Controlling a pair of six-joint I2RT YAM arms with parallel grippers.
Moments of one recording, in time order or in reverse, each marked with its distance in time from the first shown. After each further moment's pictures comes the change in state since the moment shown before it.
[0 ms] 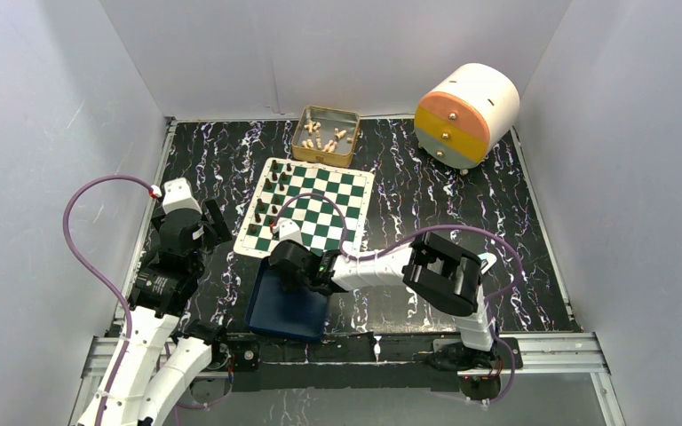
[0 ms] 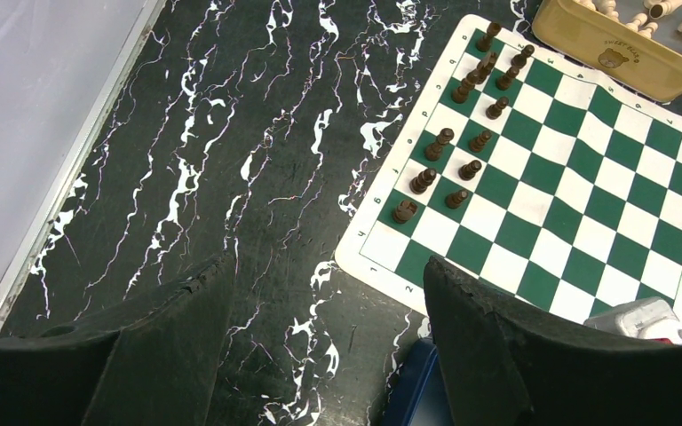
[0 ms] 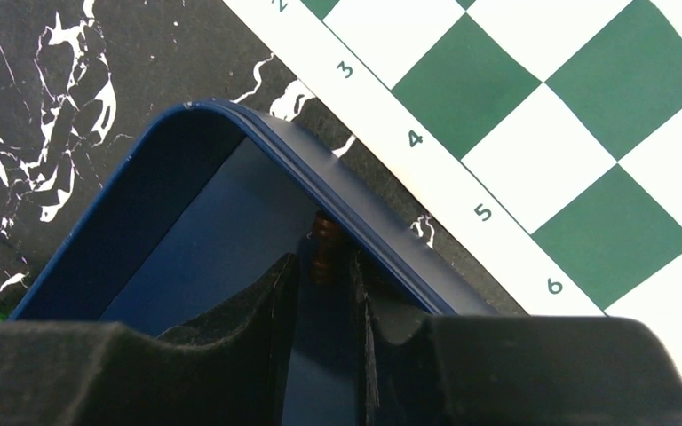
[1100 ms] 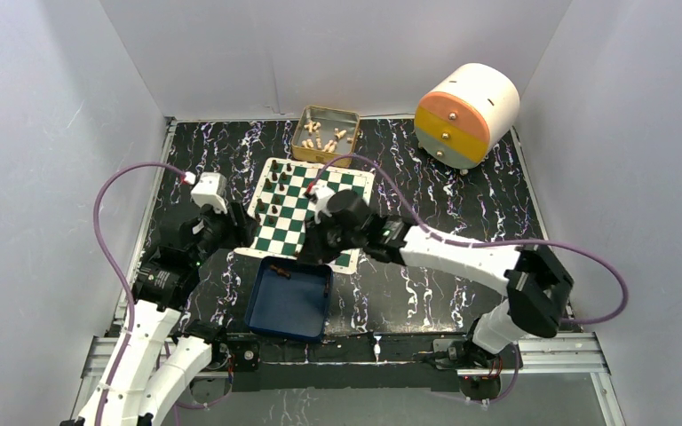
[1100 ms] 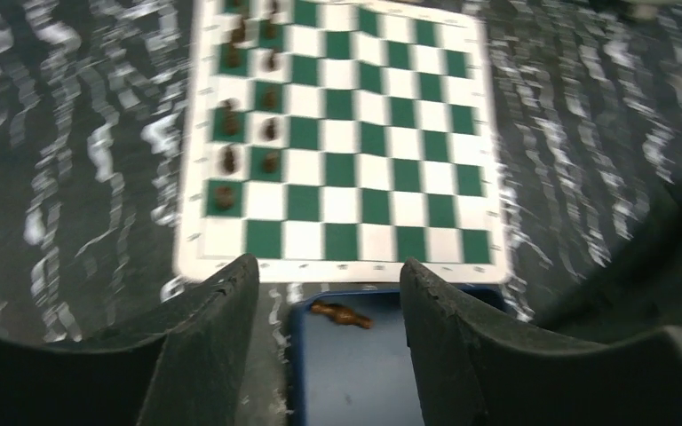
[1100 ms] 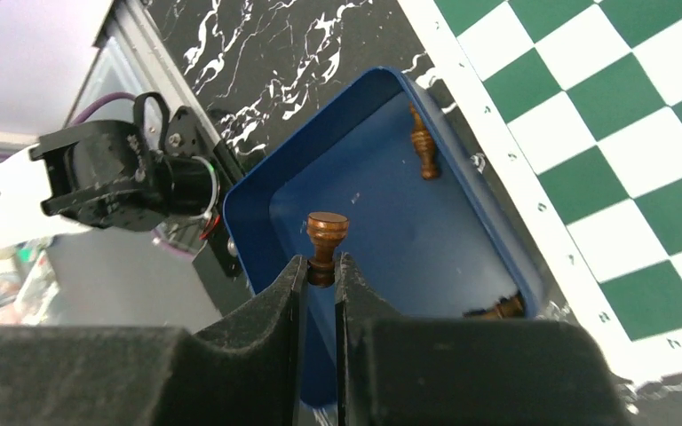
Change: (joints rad) left arm -0.001 0.028 0.005 0.064 0.470 0.082; right arm -0.167 -0.433 -0.122 -0.090 -0.478 -0.069
